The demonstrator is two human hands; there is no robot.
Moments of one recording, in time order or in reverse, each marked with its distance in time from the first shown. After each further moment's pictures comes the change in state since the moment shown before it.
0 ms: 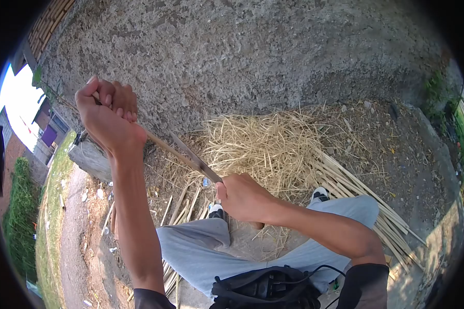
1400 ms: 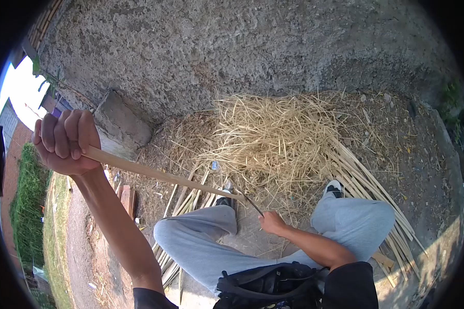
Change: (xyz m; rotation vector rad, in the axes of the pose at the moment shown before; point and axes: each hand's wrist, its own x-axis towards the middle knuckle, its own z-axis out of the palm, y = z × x) left_hand 0.042 0.003 -0.105 -0.591 -0.704 -0.111; right_hand 0.008 0.286 0.205 -0.126 -0.009 0.287
